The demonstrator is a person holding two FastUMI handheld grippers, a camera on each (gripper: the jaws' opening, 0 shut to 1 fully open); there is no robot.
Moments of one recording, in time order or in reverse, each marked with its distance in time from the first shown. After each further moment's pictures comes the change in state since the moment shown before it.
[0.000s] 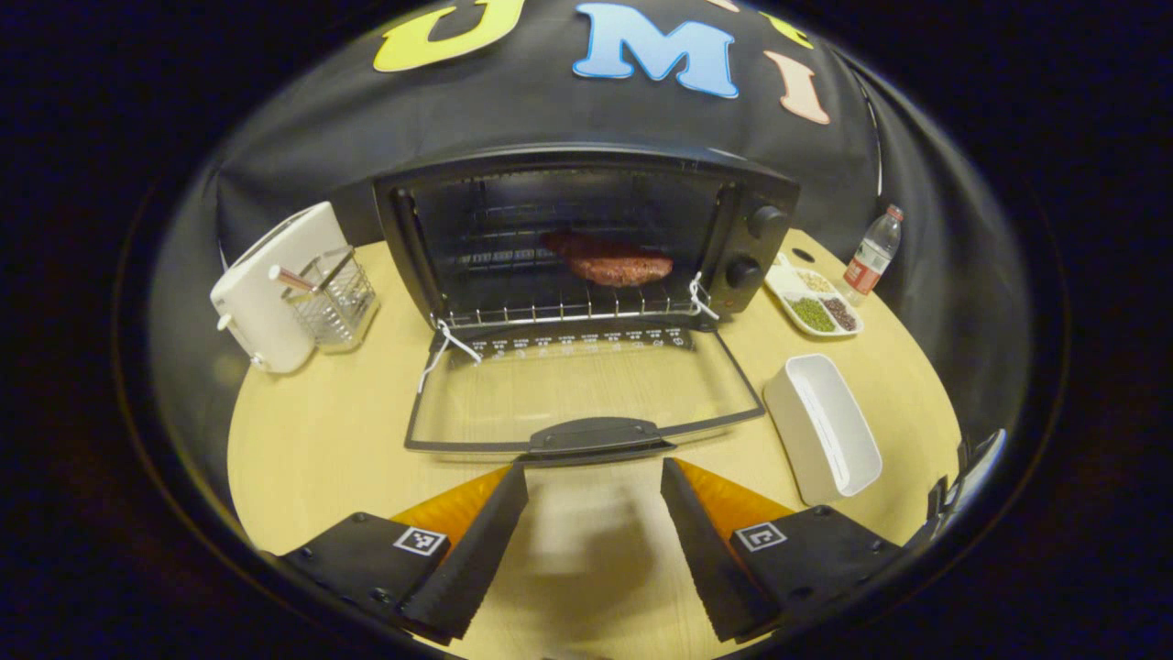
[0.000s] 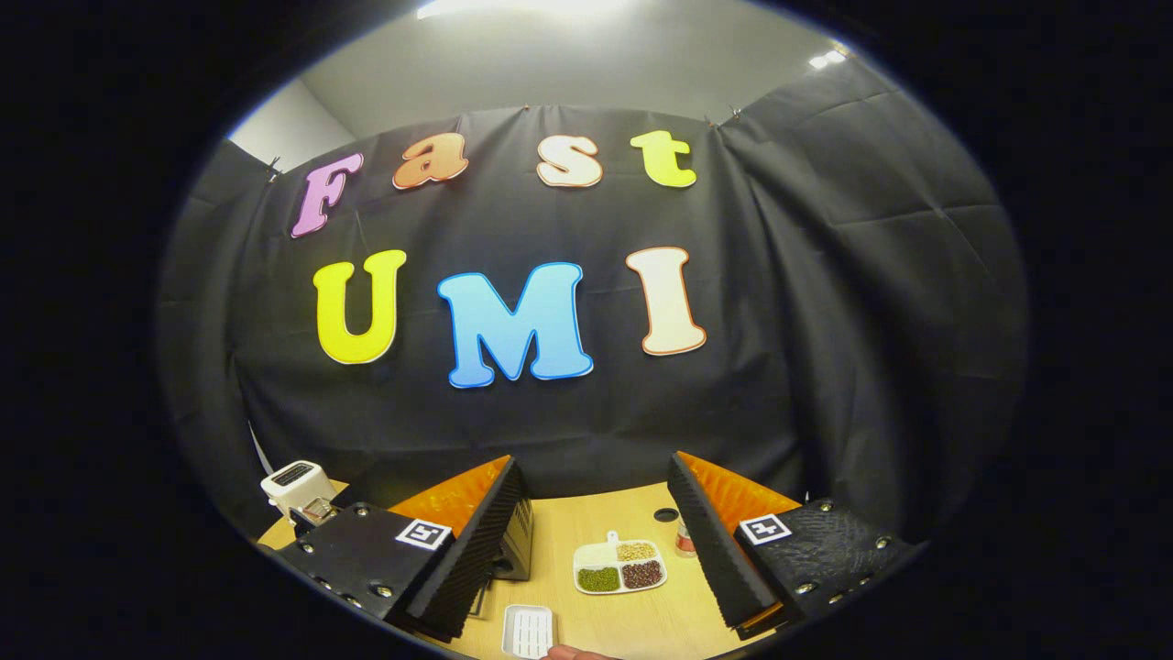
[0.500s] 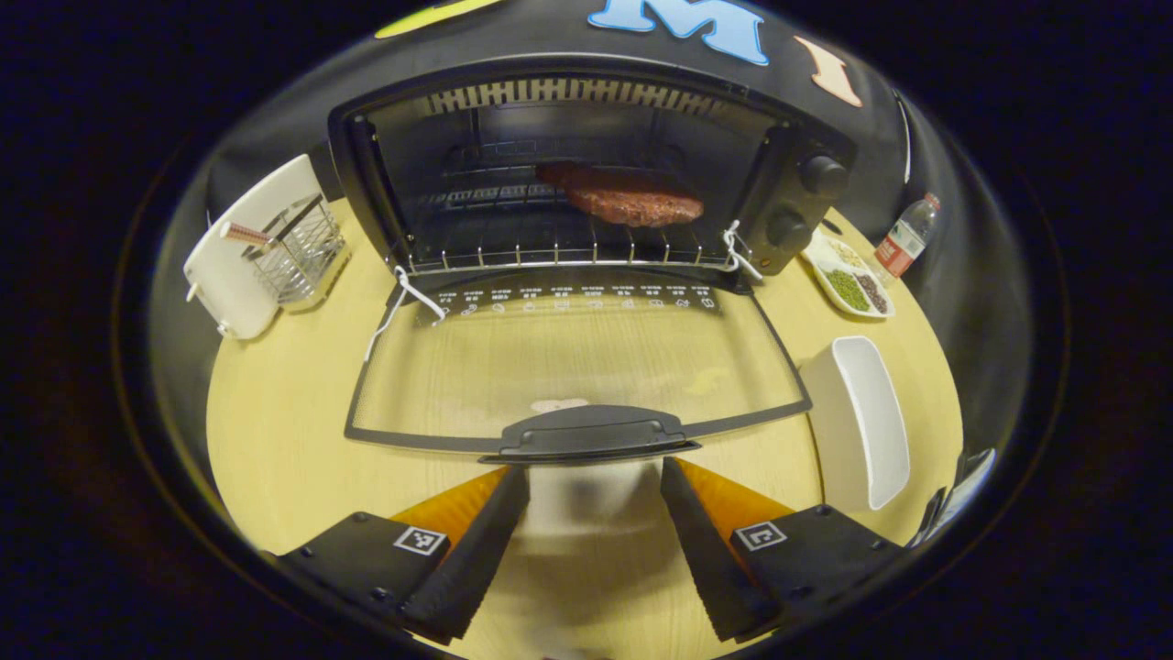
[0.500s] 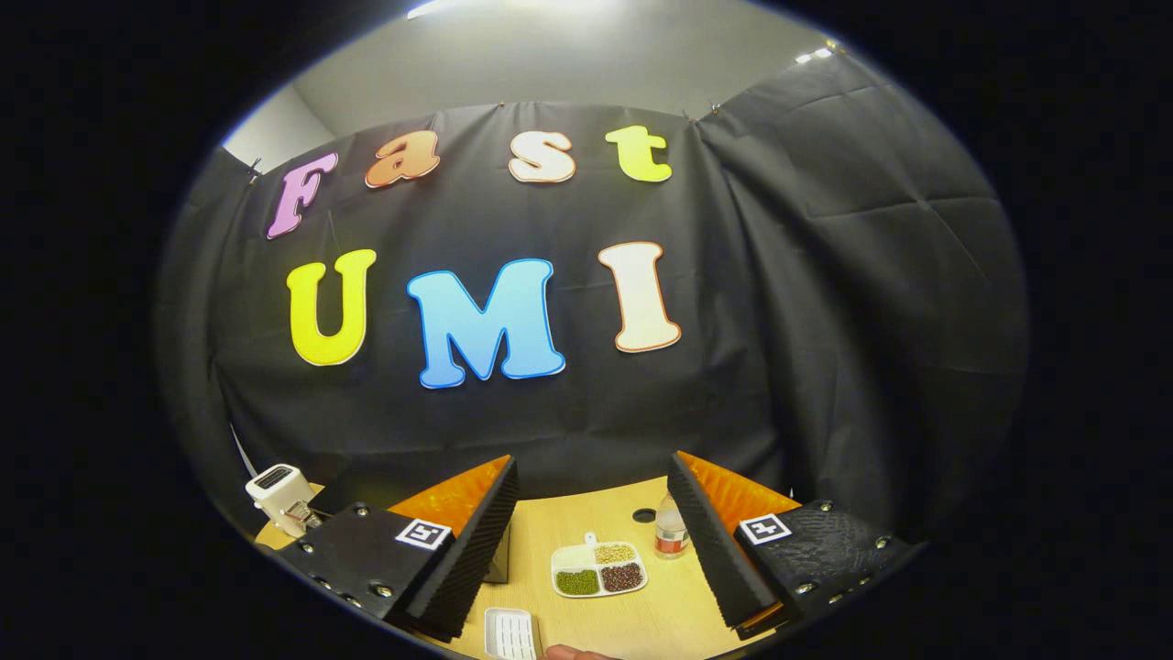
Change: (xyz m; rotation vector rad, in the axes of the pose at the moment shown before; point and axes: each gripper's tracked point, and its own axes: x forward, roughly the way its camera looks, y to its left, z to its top) left arm 0.045 0.000 -0.019 -0.057 0.148 0.005; right arm 0.014 -0.024 -0.002 0.019 0.004 -0.047
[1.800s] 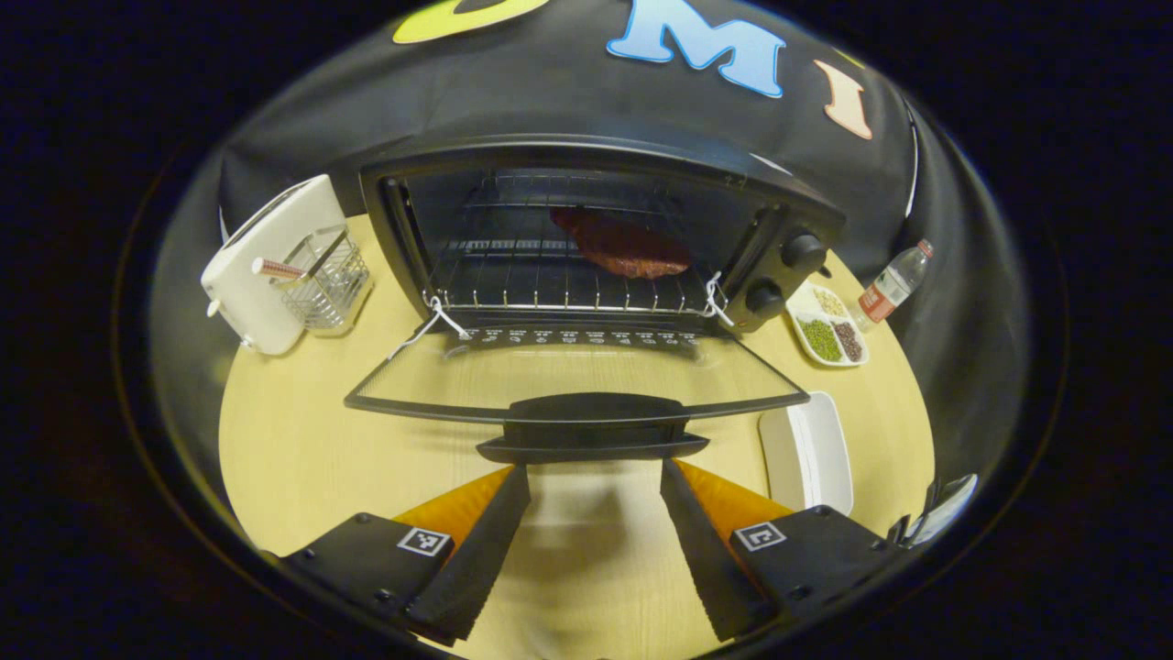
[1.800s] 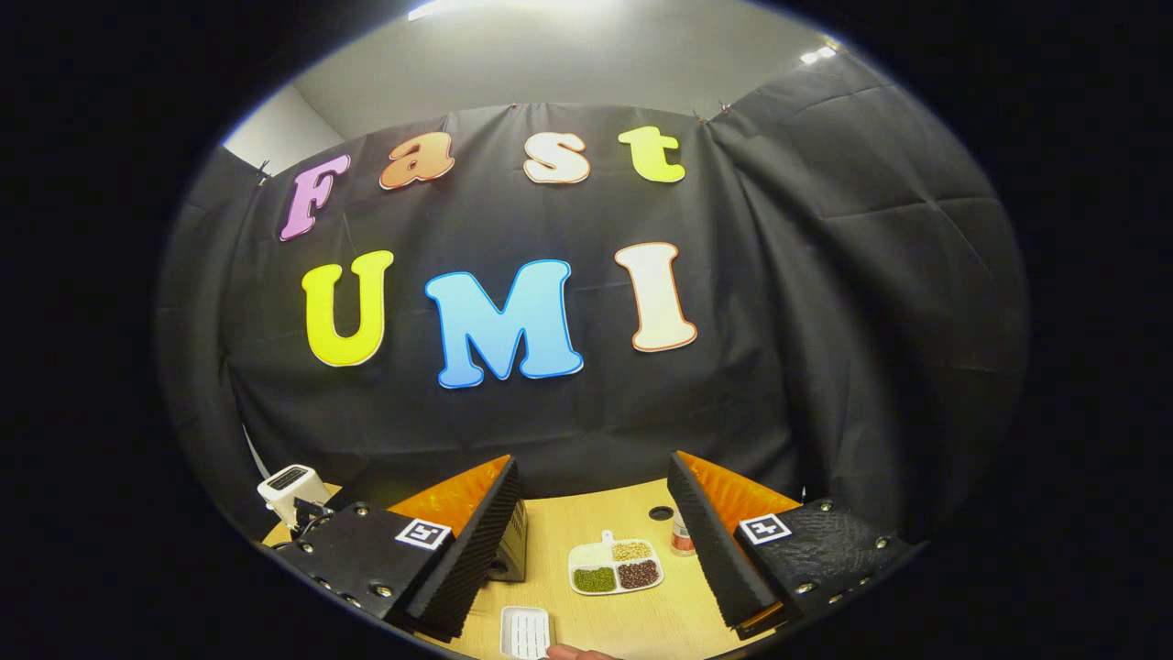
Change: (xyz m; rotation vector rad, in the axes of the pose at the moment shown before) left arm -0.050 -0.007 0.026 -0.053 -0.082 -0.030; right arm -0.009 0.025 0.004 0.002 -0.005 0.054
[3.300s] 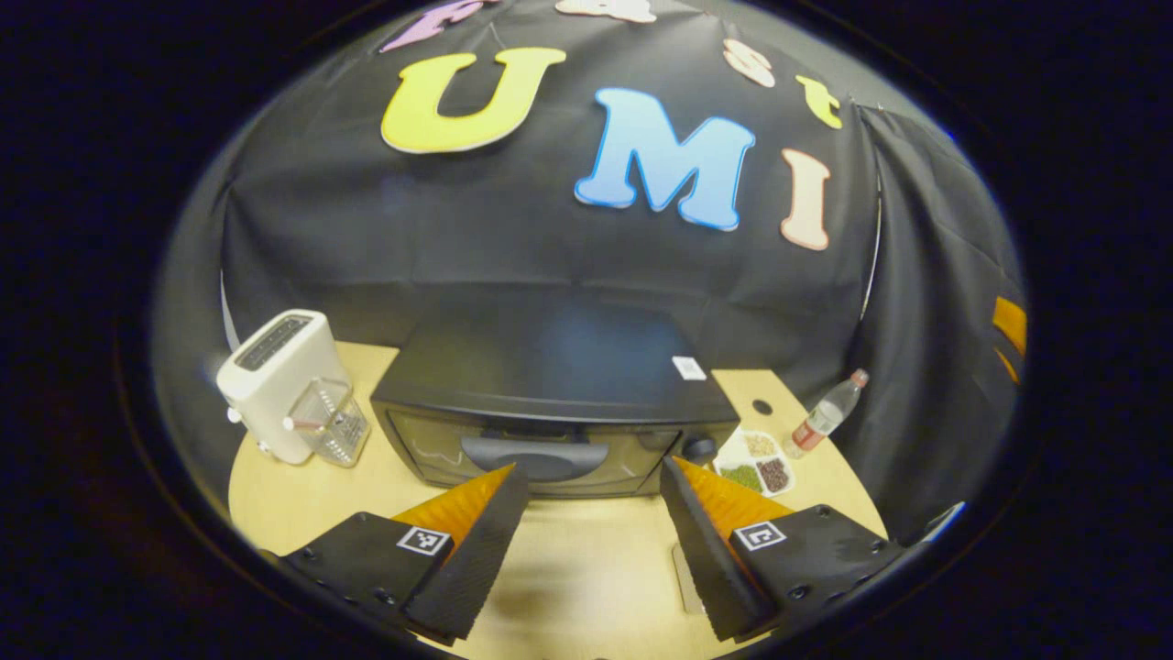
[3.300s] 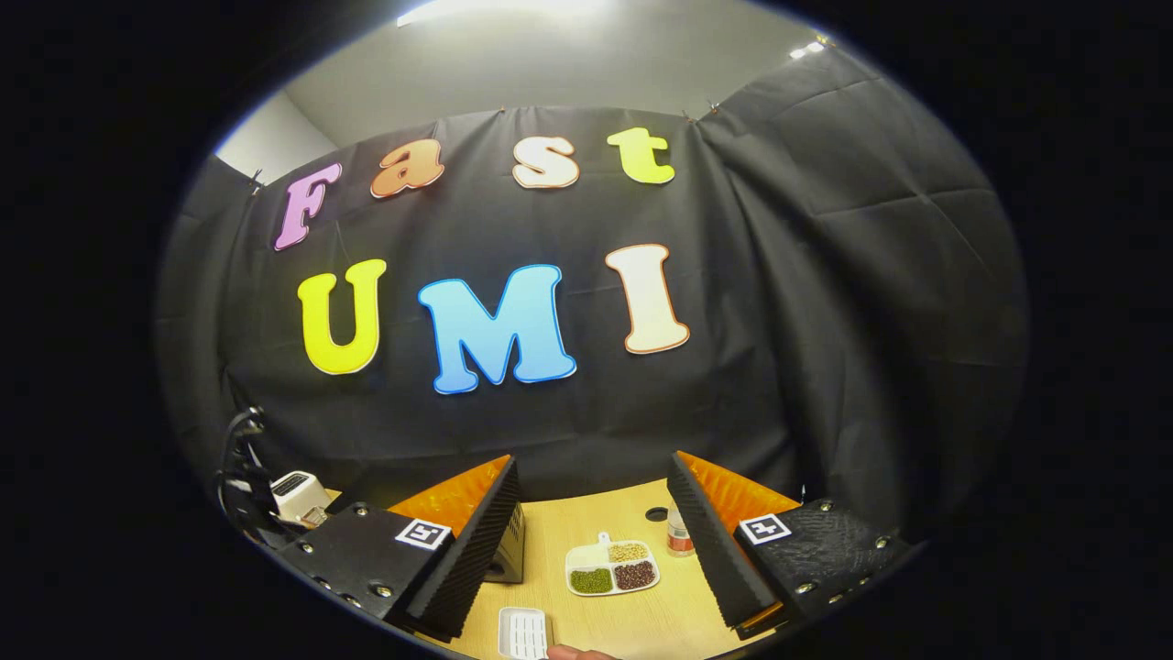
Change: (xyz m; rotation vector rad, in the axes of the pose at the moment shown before) left arm -0.119 -0.049 0.137 -0.011 -0.472 -0.071; right arm -0.003 -0.017 0.003 0.018 -0.007 0.008
